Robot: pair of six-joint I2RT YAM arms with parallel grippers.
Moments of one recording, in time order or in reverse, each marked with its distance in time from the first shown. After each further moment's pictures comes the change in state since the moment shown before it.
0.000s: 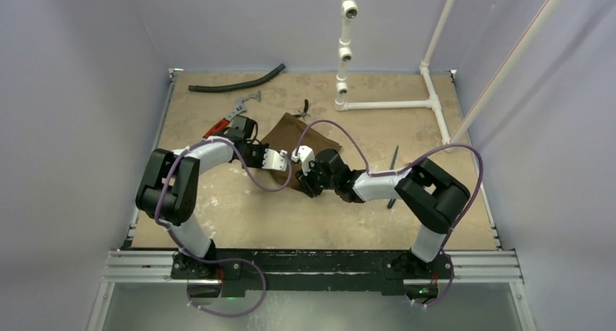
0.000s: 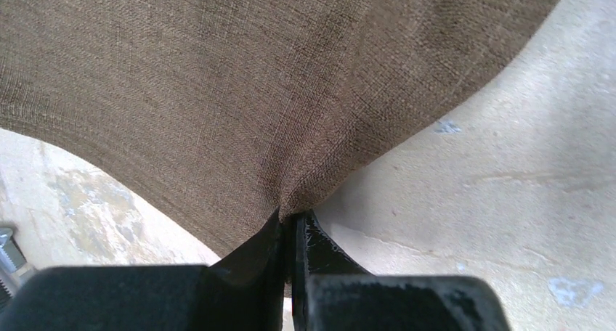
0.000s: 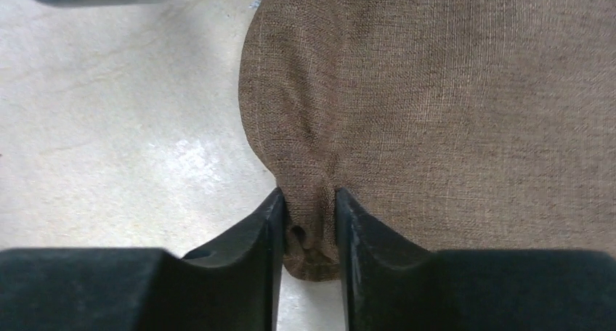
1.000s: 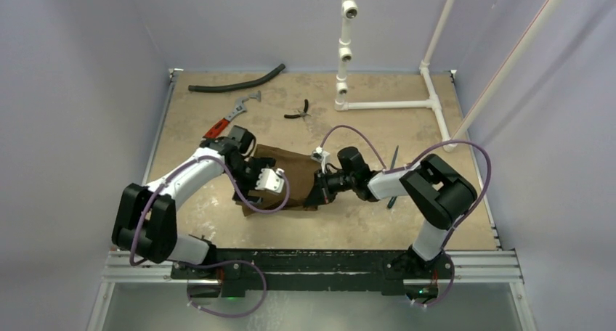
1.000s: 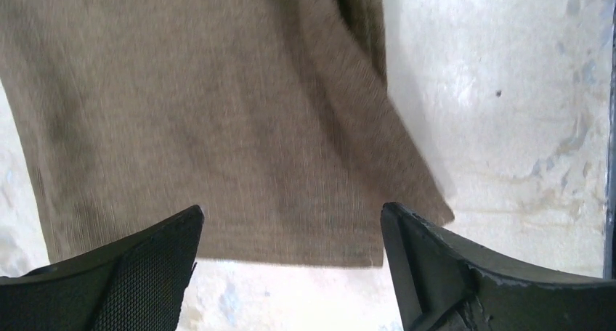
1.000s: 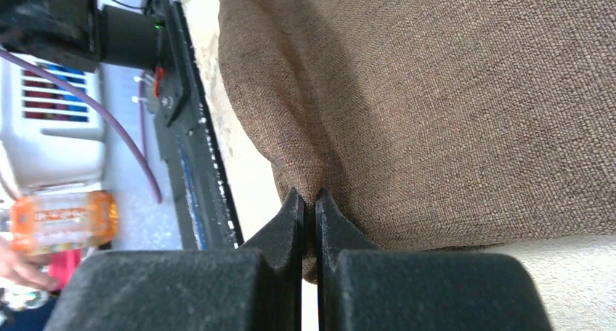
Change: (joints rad) left arm -0.052 -0.306 -0.044 -0.487 0.109 0.023; right arm -0.163 -0.018 -0.154 0.141 -0.599 0.482
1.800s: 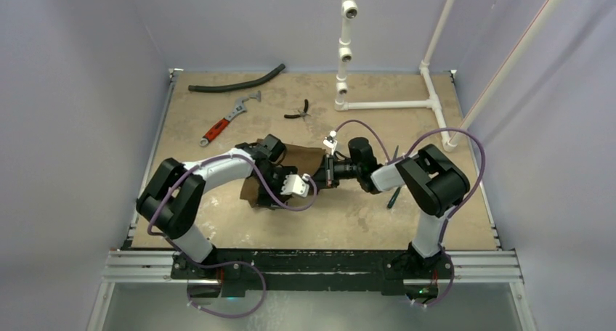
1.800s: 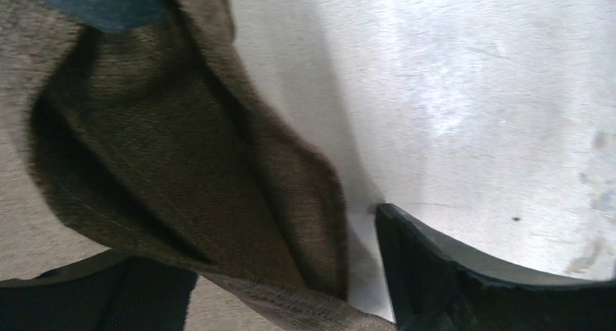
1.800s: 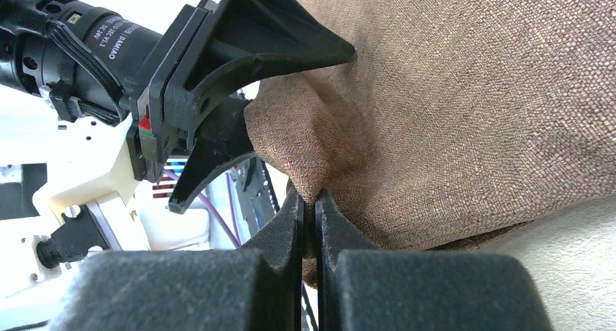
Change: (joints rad) left arm -0.245 0.223 0.017 0.194 -0.056 -0.280; right arm -0.147 0.106 0.034 0.225 -0.087 0.408
